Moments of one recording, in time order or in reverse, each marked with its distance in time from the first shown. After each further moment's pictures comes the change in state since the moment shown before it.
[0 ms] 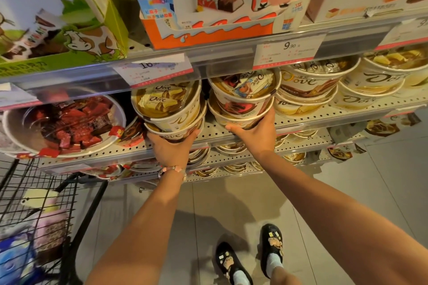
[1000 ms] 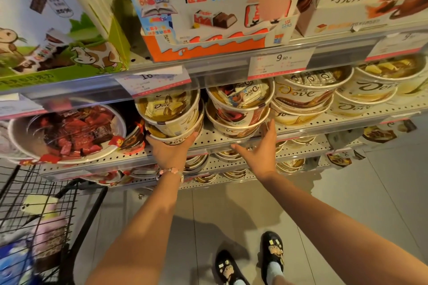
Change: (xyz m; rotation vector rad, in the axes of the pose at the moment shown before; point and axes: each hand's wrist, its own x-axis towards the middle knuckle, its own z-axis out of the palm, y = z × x) left_hand 0.006 0.004 0.002 -0.054 -0.037 -0.118; right_hand -0.023 0.015 -0.014 0.040 -0.060 -0.015
